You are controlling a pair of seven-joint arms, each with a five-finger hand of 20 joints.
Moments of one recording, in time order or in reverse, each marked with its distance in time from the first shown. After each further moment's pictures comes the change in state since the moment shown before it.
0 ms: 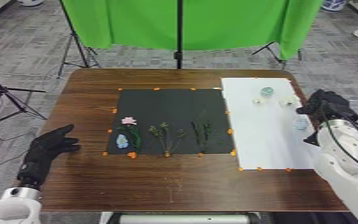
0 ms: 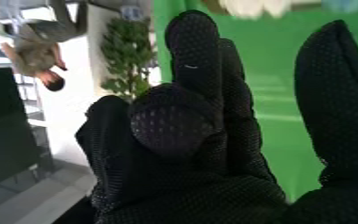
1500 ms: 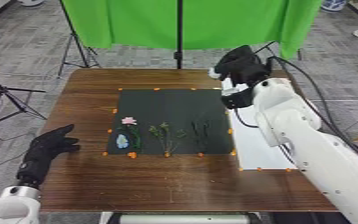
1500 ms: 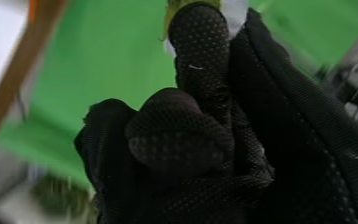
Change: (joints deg) left arm -0.2 0.7 -0.2 0.0 -0.1 -0.5 -1.1; right arm 24.7 -13.7 -19.2 -8.9 44.0 10.8 -8.7
